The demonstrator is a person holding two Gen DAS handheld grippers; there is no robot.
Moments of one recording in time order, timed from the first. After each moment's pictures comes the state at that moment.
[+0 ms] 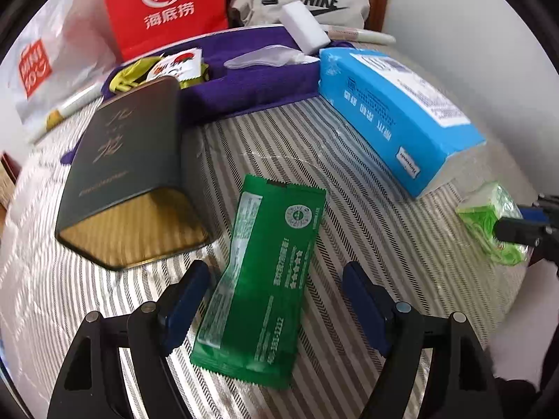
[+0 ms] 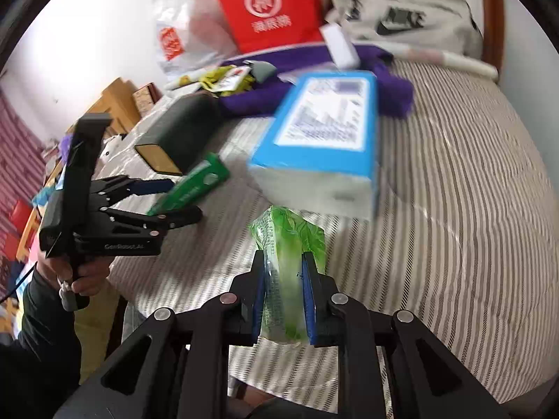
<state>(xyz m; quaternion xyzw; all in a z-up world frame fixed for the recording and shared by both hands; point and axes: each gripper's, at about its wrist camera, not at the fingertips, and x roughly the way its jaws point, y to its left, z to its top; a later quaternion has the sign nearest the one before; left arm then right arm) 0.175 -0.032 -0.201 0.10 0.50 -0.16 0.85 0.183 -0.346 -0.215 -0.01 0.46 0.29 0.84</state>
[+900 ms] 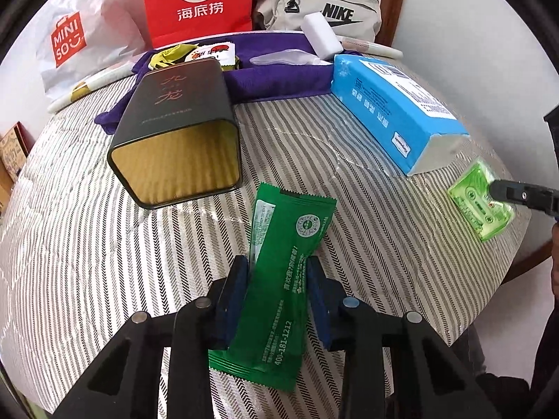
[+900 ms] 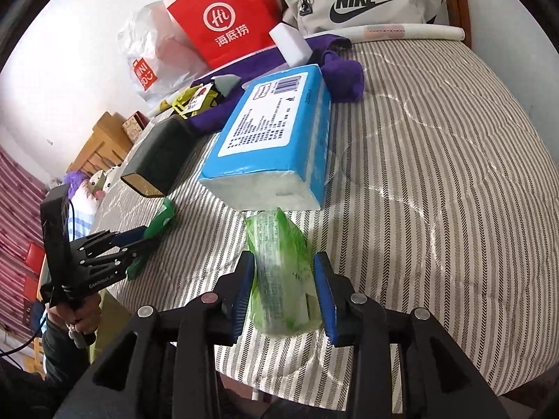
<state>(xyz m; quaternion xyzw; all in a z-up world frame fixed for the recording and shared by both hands) 0.134 0.003 -0.195 0.04 0.49 -0.15 0.86 0.191 -0.393 -0.220 0.06 0.47 0.28 0.84</state>
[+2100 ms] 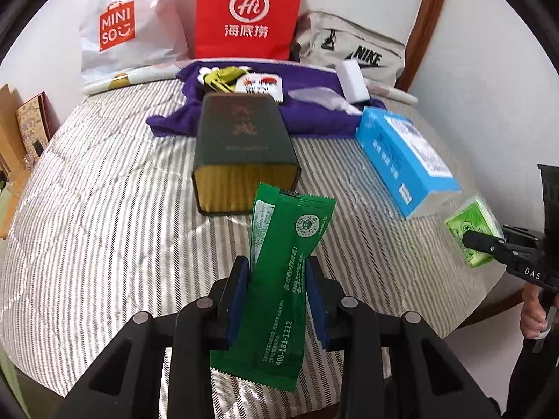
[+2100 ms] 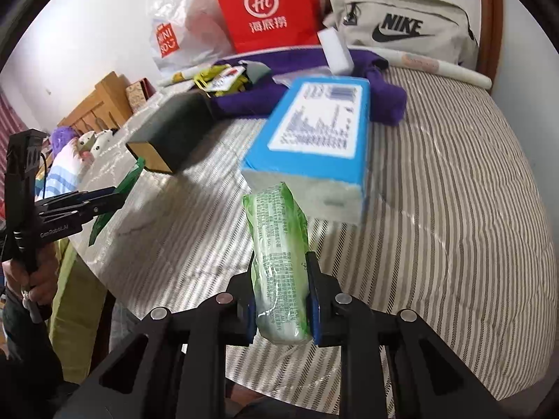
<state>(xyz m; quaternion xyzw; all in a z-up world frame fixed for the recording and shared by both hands) 0.124 0.050 -0.158 -0.03 0.46 -0.13 0.88 0.176 -0.346 -0.205 -0.04 0.44 0.28 0.85</state>
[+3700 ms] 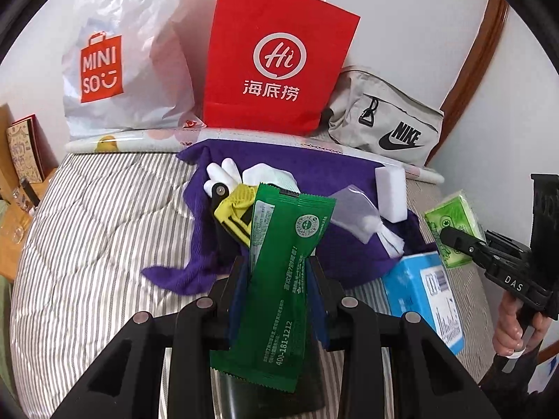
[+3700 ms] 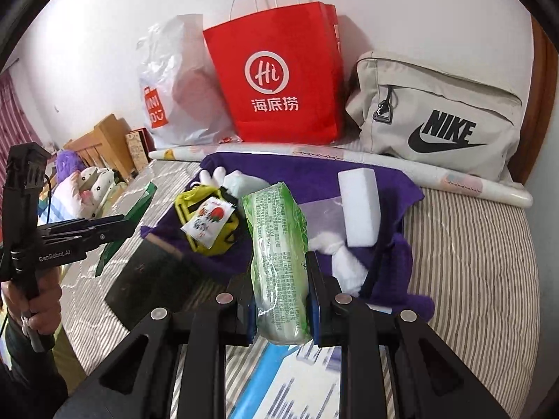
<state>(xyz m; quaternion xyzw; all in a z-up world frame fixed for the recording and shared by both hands) 0.297 0.064 -0.104 -0.09 0.44 -0.11 0.88 0.348 -0.263 -0.121 -0.05 0.37 0.30 0.88</state>
